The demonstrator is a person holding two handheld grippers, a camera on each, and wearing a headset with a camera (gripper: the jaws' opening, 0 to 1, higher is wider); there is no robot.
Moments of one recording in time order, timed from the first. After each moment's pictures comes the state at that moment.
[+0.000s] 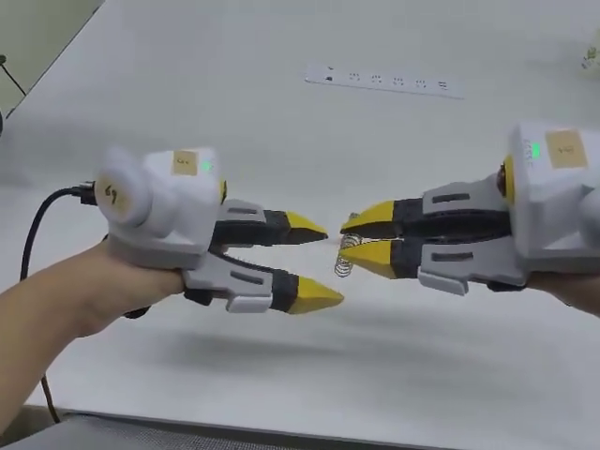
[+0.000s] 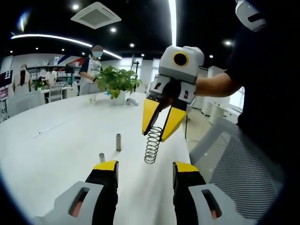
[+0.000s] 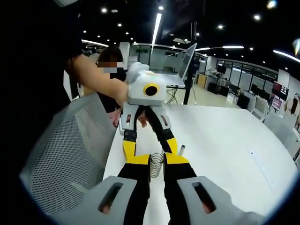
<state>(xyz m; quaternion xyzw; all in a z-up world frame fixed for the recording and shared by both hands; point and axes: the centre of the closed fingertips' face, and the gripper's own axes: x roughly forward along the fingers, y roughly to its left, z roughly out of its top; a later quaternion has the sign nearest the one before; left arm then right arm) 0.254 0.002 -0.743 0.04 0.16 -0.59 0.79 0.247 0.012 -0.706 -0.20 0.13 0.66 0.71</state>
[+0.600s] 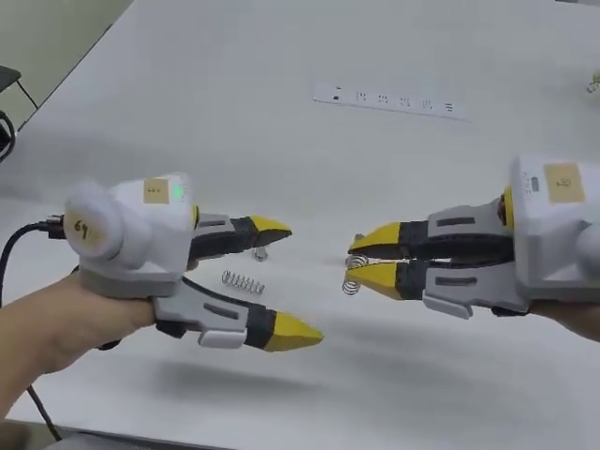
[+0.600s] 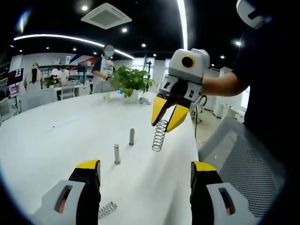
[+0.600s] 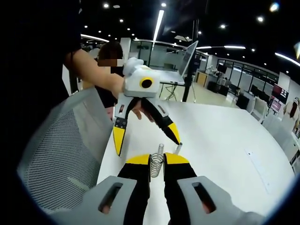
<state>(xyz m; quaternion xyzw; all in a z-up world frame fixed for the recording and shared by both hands) 0.262 0.033 -0.748 0.04 0.17 -0.54 0.83 0.253 0.009 -0.712 -0.22 0.13 0.66 0.71</state>
